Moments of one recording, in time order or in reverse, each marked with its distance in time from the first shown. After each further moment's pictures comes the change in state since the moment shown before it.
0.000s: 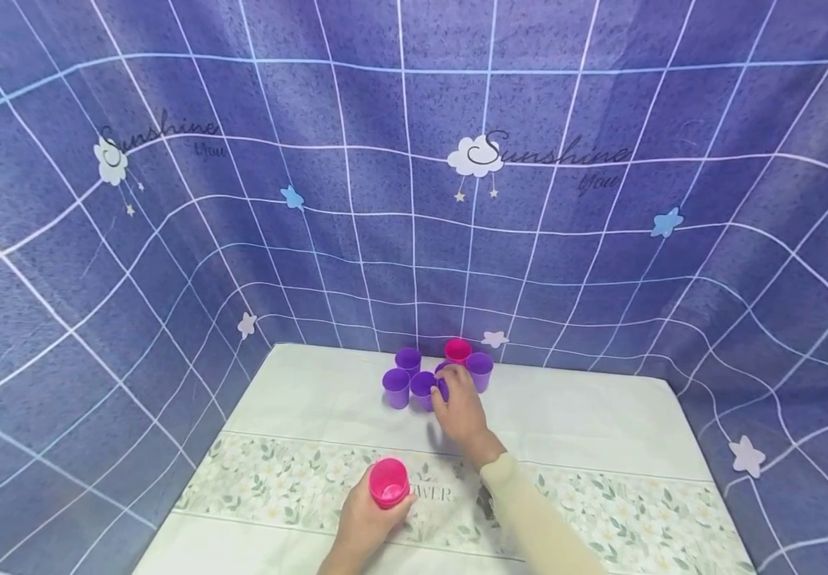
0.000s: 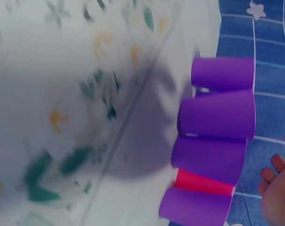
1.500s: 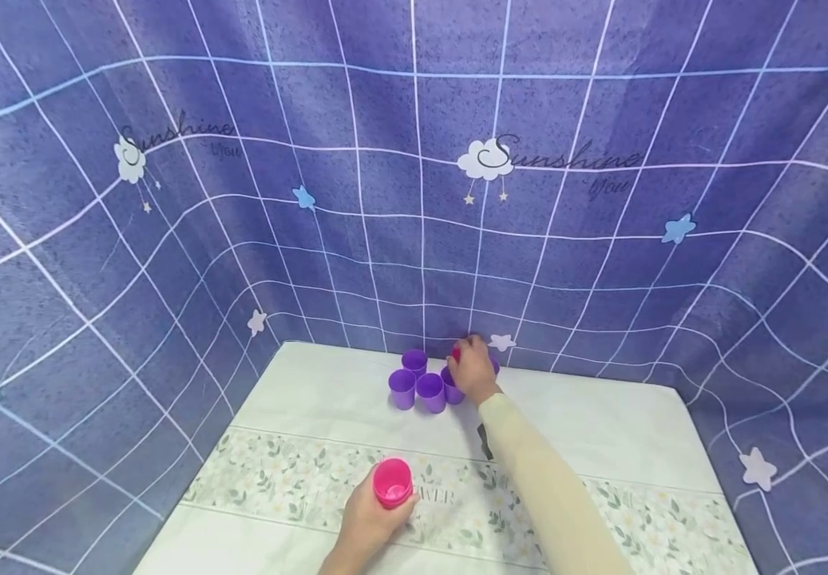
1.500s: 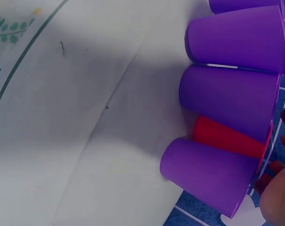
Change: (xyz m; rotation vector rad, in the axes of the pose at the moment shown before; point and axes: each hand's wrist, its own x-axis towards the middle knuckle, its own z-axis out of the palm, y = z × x) left_hand 0.000 -0.005 0.002 0.022 -0.011 0.009; right_hand 0.085 0.052 0.009 -0.235 -0.200 0.212
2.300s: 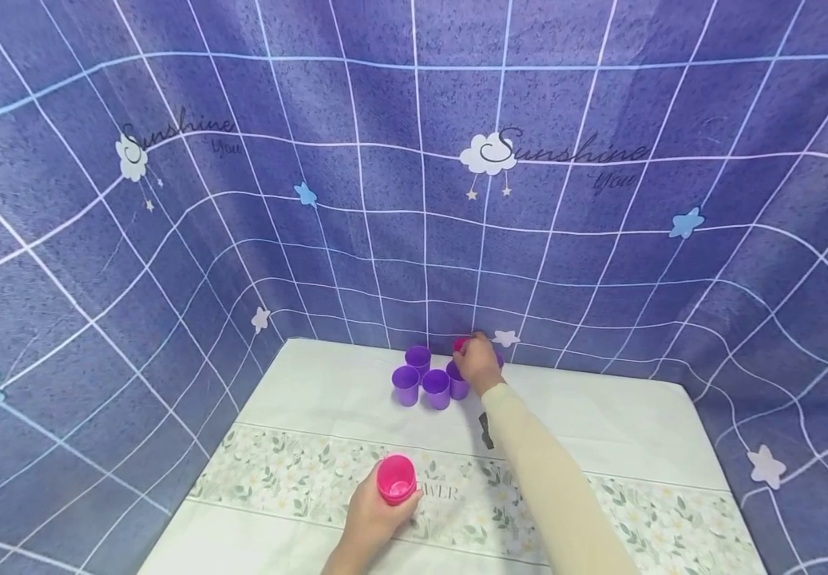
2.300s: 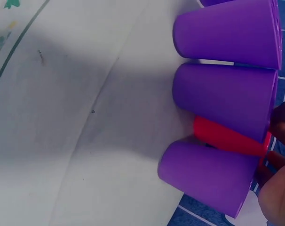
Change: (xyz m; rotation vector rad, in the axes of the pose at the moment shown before) left_hand 0.000 0.008 -0.005 0.008 -0.013 -0.033; right_hand 0.012 0.002 -0.002 0.055 -0.003 0.014
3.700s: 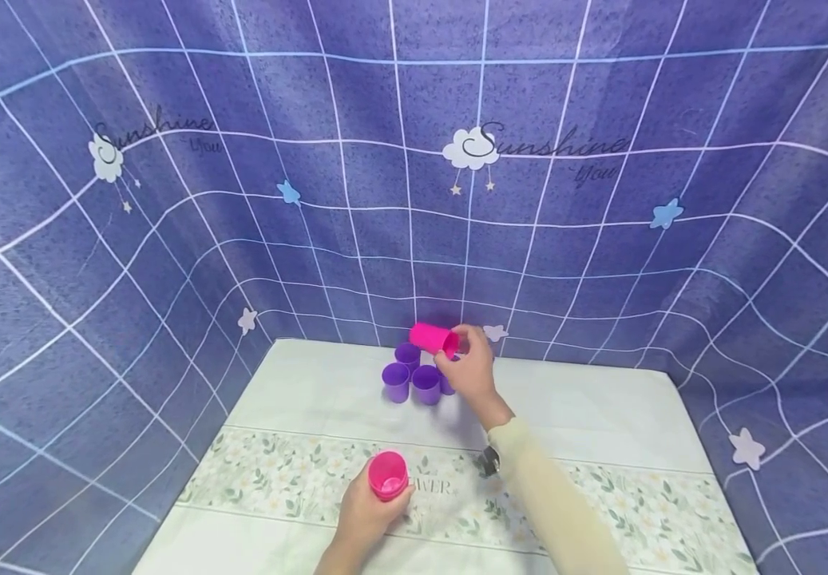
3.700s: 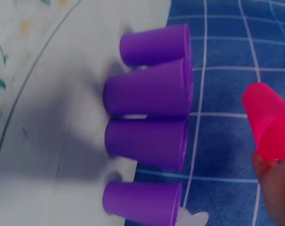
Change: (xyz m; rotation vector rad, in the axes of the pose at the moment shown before) left_hand 0.001 -0.003 0.006 0.011 0.053 0.018; right_hand -0.066 -0.046 -0.043 0.624 0.337 -0.060
